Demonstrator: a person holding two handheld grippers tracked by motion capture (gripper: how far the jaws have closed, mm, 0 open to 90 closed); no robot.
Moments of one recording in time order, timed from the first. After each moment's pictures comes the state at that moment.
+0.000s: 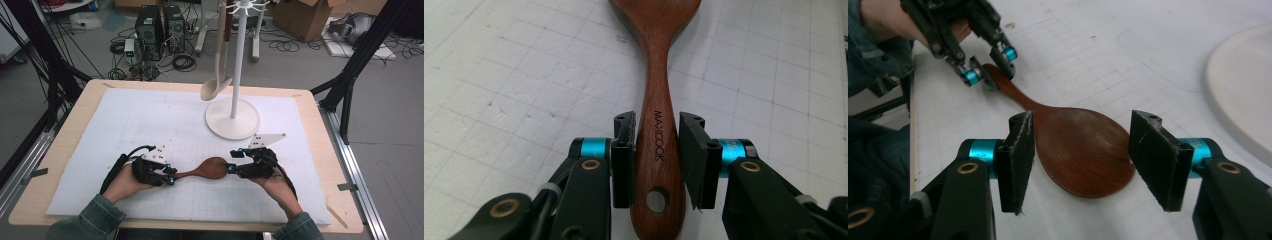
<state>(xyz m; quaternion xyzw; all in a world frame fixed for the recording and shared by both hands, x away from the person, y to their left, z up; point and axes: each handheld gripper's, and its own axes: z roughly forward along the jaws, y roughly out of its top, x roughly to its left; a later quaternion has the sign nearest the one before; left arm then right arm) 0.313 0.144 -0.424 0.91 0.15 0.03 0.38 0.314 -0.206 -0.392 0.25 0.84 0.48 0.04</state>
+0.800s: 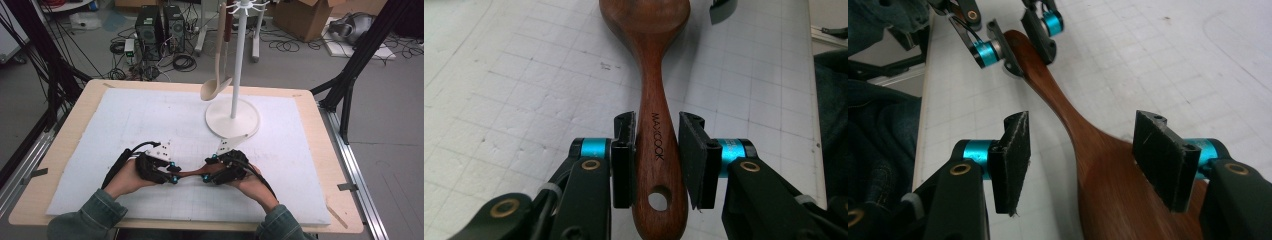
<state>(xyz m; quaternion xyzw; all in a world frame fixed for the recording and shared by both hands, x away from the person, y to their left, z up) 0.316 0.132 -0.408 0.92 0.12 0.01 0.38 0.322 -0.137 -0.412 0.17 0.88 0.44 0.00</state>
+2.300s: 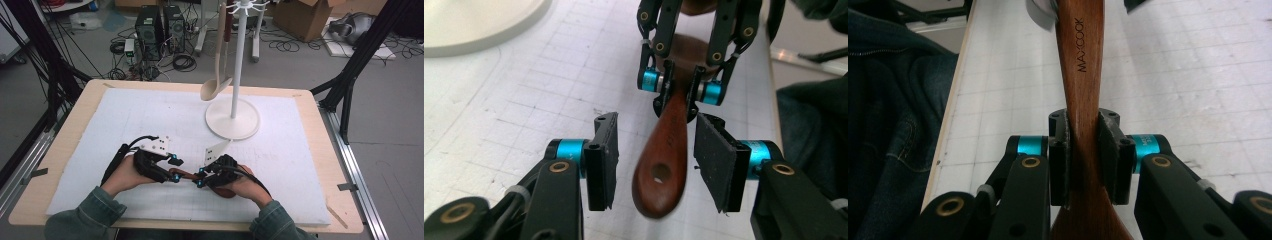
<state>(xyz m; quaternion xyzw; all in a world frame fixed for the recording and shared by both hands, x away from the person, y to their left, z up) 0.316 0.136 -0.380 0.89 0.11 0.01 0.44 0.320 -0.114 -0.420 0.06 0.91 0.41 -0.03</state>
